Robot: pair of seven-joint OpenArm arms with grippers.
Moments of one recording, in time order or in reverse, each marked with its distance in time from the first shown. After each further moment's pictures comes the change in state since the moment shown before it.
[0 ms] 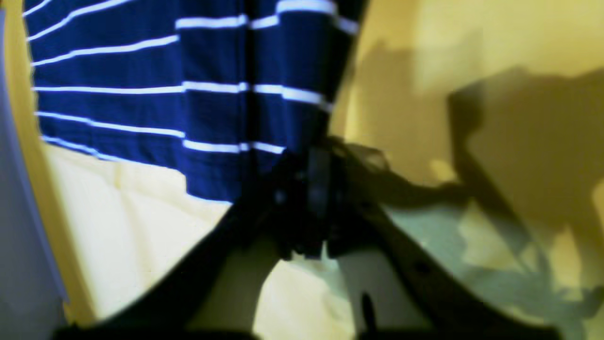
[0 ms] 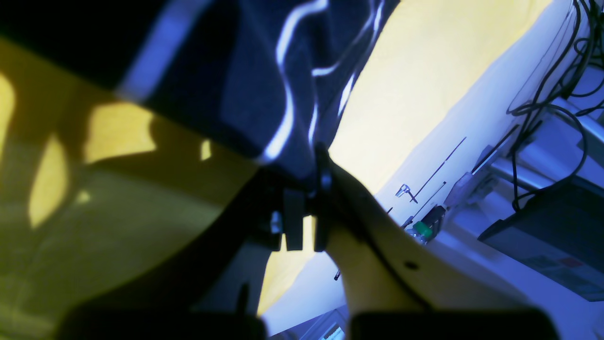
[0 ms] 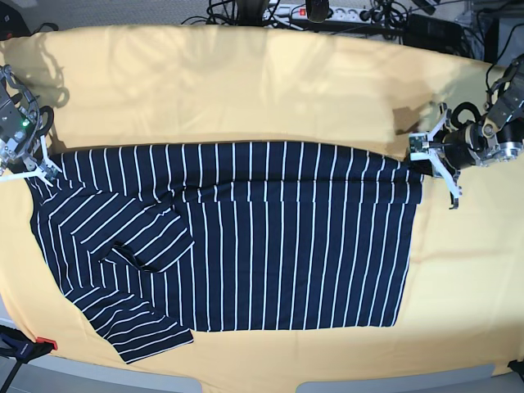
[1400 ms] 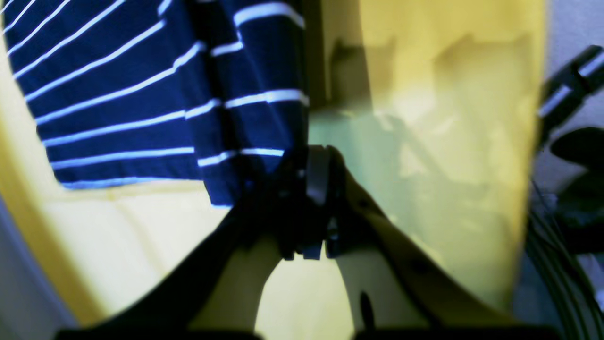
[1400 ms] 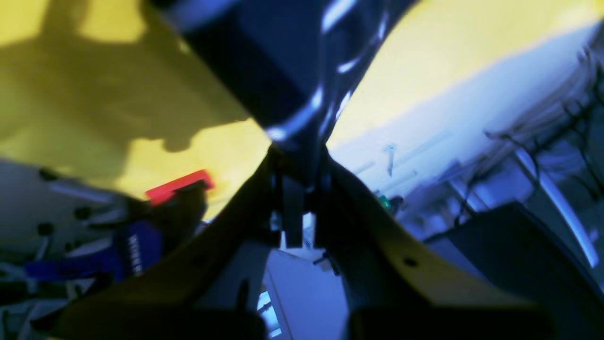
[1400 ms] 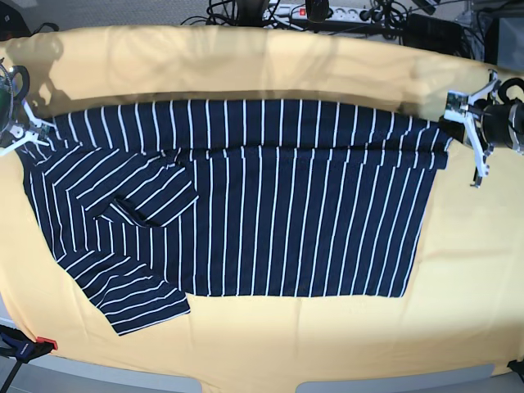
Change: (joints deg) left arm 6.1 -25.7 0.0 20.7 -11.0 -10.4 0.7; right arm -10.0 20.9 -0.1 25.4 15.3 8.9 -12.6
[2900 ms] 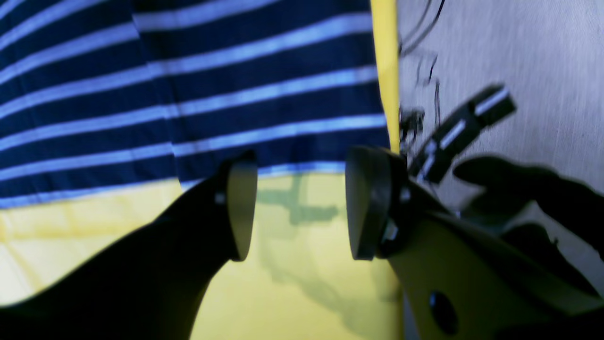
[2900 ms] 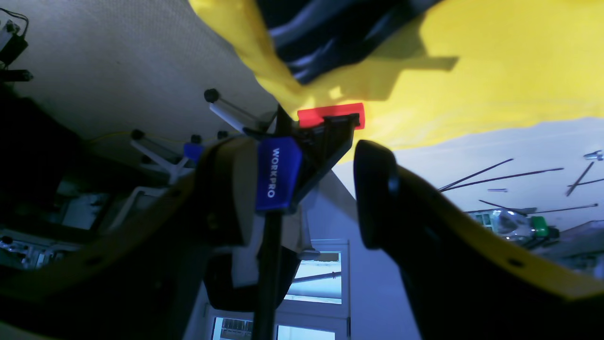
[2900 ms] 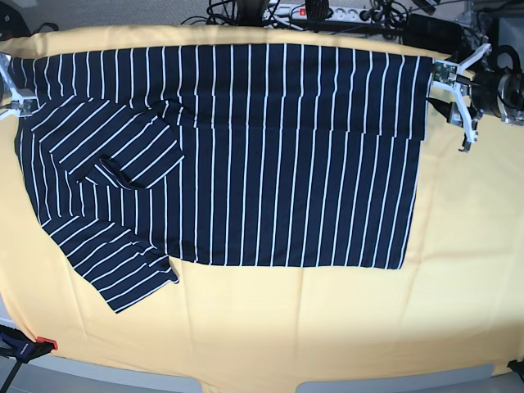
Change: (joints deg) left arm 8.0 -1.4 0.0 4.5 -12.1 0.0 10.0; right arm -0.6 6.1 0.1 -5.4 31.1 12.4 -10.4
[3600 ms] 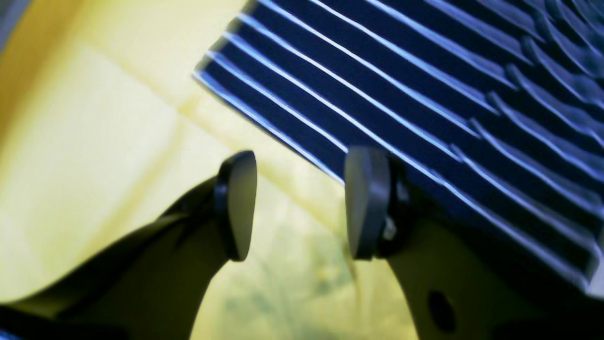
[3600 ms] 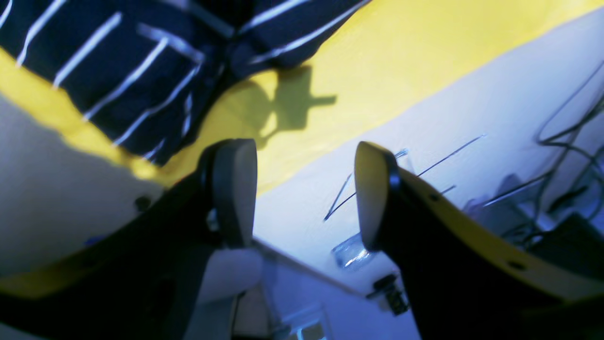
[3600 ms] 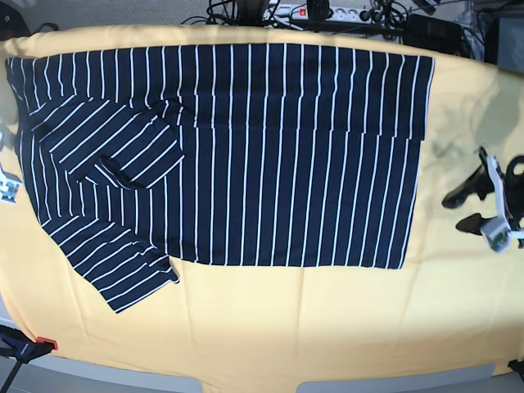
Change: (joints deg) left arm -30.1 14.8 0.2 -31.1 -47.5 3.9 13.0; right arm 22.9 -1.2 -0.1 0.0 -2.6 -2.3 6.8
